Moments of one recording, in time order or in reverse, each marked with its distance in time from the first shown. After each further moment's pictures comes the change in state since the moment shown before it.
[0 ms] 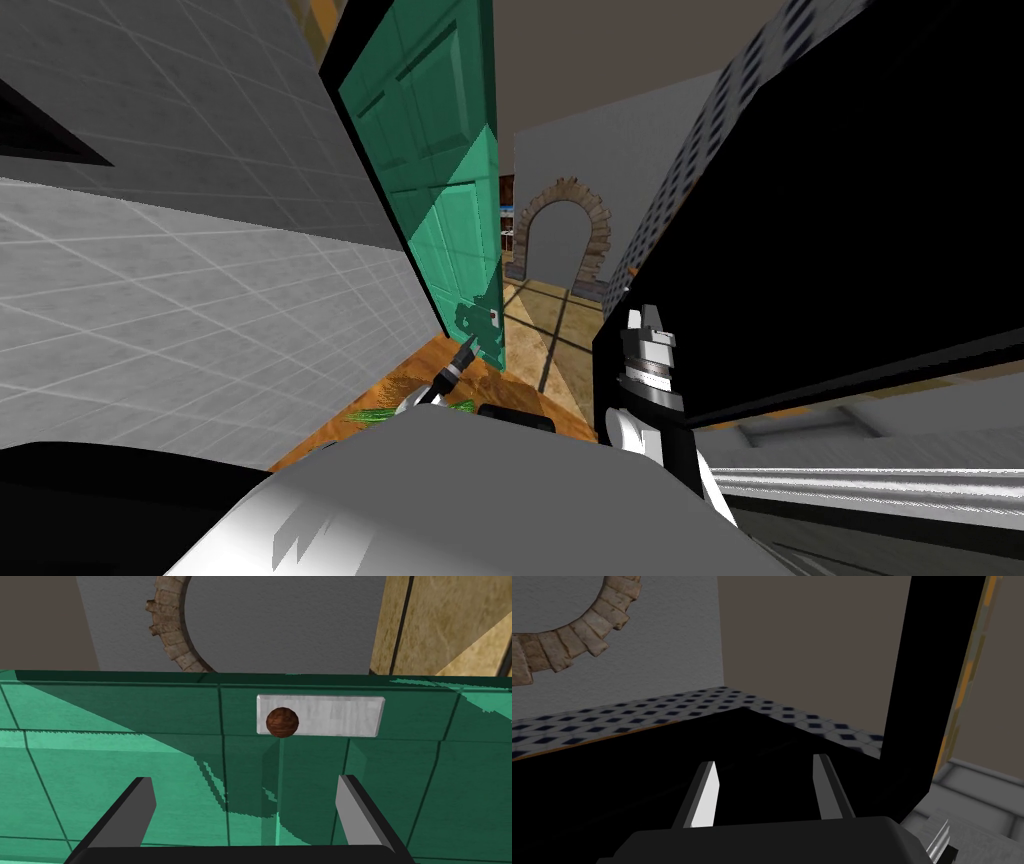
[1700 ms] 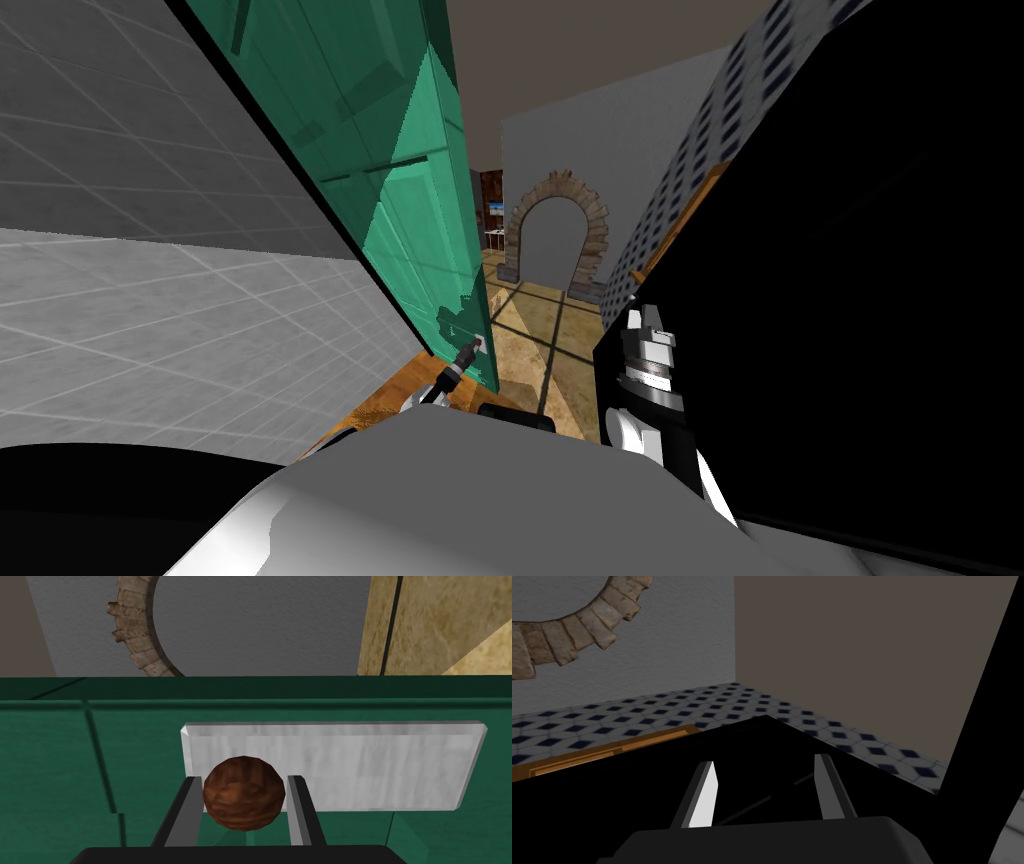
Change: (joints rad) arm -0.073 -0.033 0.003 0.142 0.004 -0.006 -0.016
